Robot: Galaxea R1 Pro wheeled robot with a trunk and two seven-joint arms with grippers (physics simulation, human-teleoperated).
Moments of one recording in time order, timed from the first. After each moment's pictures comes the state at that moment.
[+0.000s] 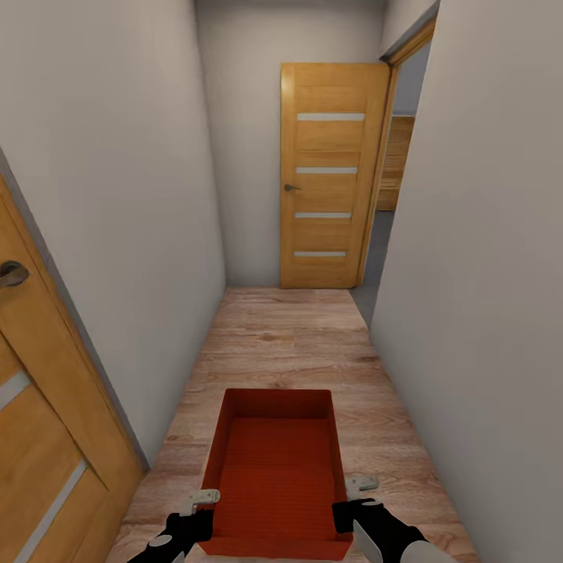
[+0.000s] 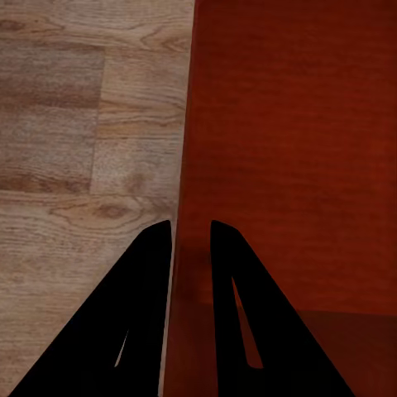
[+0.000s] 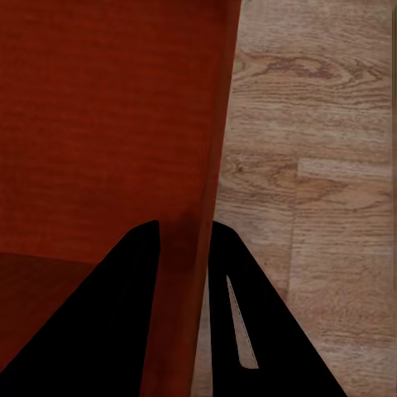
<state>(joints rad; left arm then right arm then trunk) -0.51 -0.04 -0.12 -0.14 0.18 -0.15 0.01 -0.58 0.11 0.07 -0.17 0.02 0.17 -0.08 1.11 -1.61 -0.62</state>
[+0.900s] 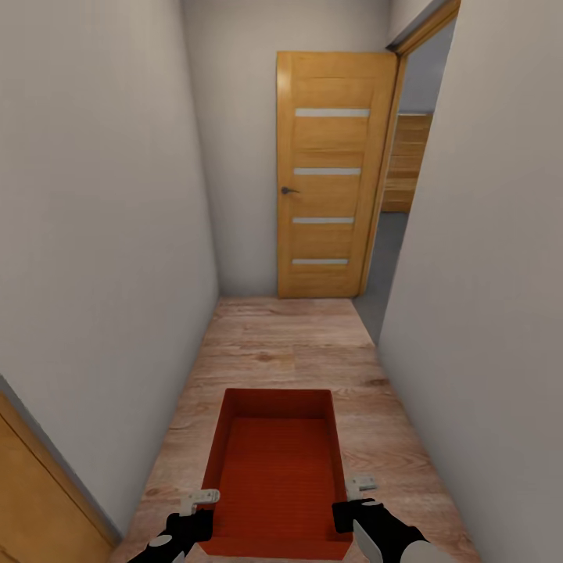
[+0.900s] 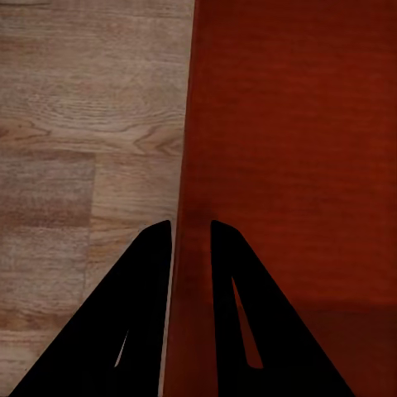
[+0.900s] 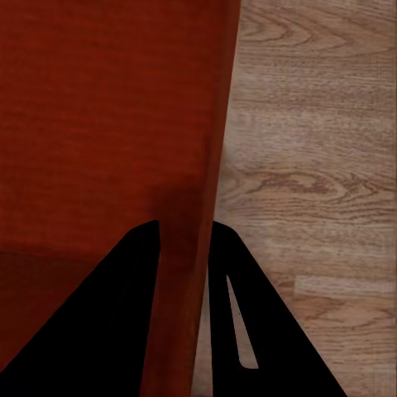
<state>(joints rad) -0.51 -0.04 -0.12 -0.14 0.18 -0.15 0.01 -0.58 0.11 0.07 -0.17 0.02 0.17 -0.08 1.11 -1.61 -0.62</state>
